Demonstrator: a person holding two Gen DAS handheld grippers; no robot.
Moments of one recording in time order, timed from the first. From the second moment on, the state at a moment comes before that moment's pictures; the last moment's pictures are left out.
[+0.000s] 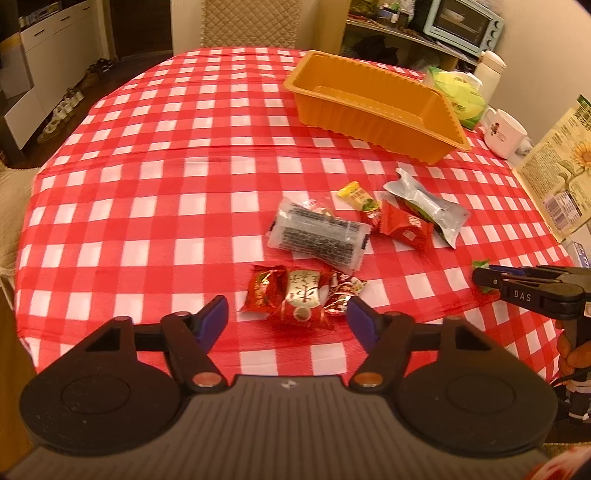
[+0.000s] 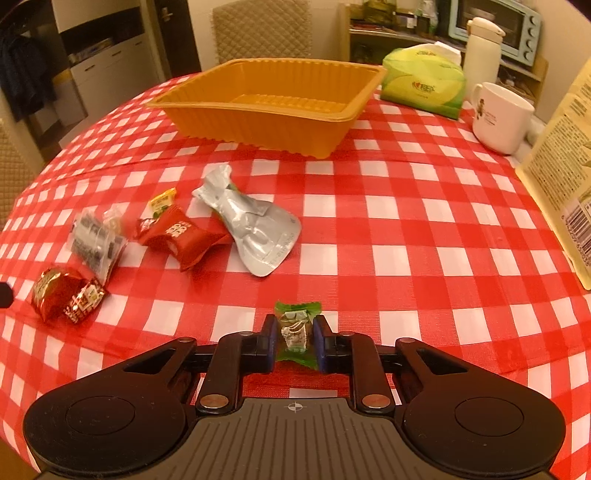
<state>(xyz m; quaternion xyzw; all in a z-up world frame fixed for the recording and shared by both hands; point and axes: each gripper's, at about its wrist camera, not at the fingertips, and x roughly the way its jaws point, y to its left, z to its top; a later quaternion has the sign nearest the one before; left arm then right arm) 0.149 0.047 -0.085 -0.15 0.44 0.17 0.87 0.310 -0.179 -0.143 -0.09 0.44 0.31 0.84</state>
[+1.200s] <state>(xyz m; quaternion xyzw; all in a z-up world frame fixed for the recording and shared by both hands) 0.186 0.043 -0.120 -0.12 0.48 0.14 0.86 0.314 -0.195 -0.113 -0.06 0.44 0.34 0.83</state>
